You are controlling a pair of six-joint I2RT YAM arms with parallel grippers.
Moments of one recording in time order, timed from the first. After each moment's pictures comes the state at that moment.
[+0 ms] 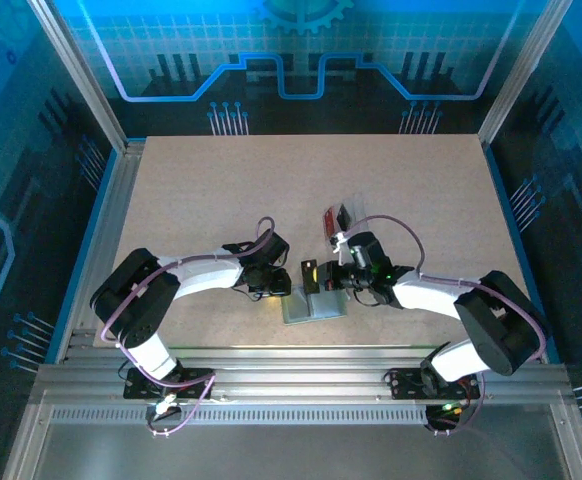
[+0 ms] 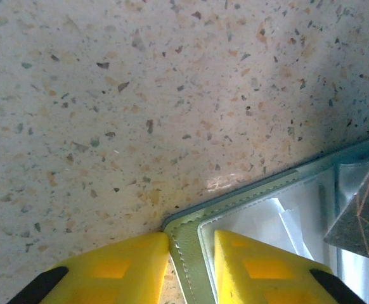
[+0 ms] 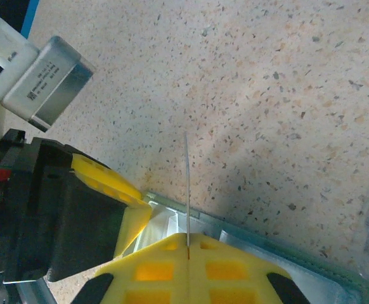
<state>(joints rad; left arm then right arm) -0.68 1.68 0.87 -0.40 0.17 -0.74 0.61 1.45 0.55 0.20 -0.36 0.59</state>
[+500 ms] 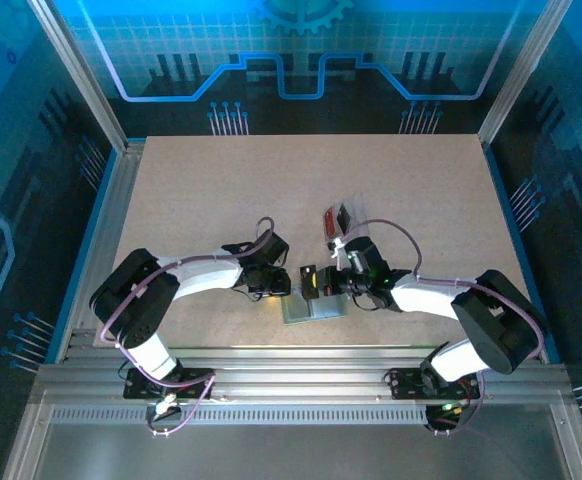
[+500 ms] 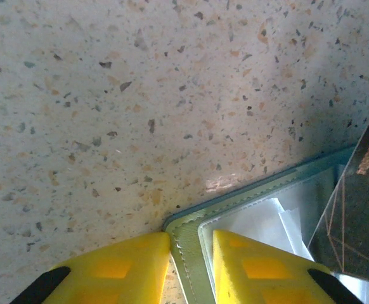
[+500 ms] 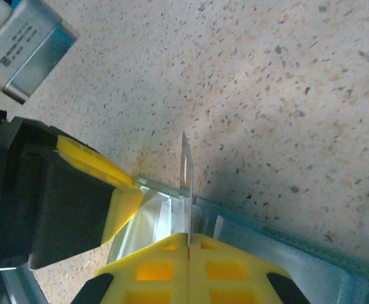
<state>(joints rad) -0.68 1.67 0.86 -0.39 0.17 -0.74 0.64 1.46 0.52 0.21 -0.34 0.58</state>
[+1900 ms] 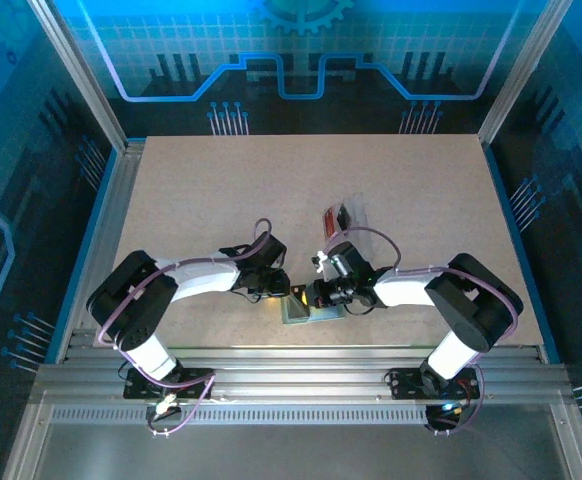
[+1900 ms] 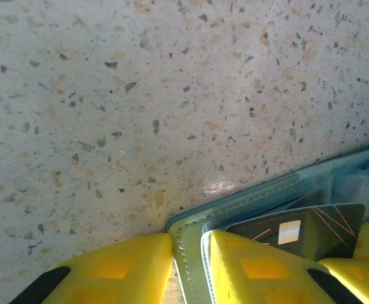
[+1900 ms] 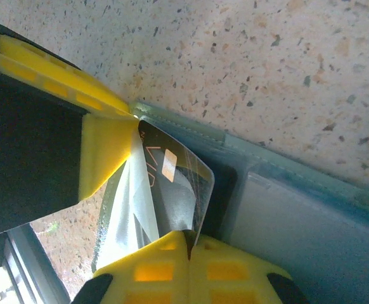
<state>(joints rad) -0.68 1.66 0.82 -0.33 0.17 -0.76 0.71 1.63 0.60 0.12 -0.45 0.58</state>
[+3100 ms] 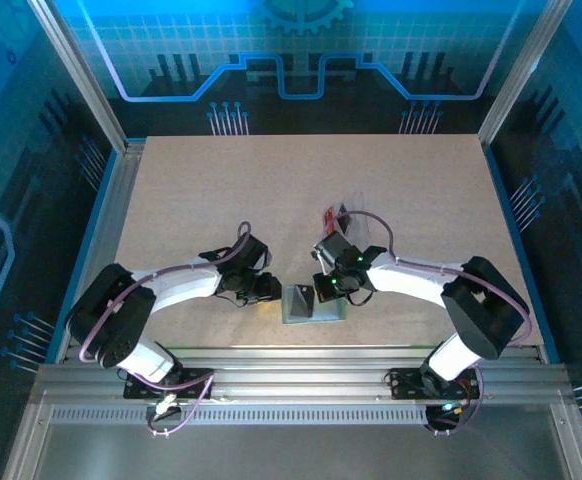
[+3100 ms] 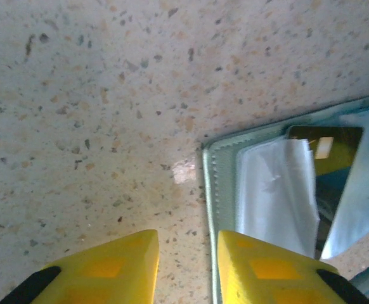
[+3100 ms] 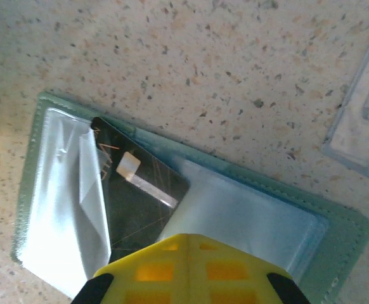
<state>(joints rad) -0.60 1.53 0.72 -0.35 0.32 -0.74 0.75 1.59 0.86 -0.45 -0.13 0.45</state>
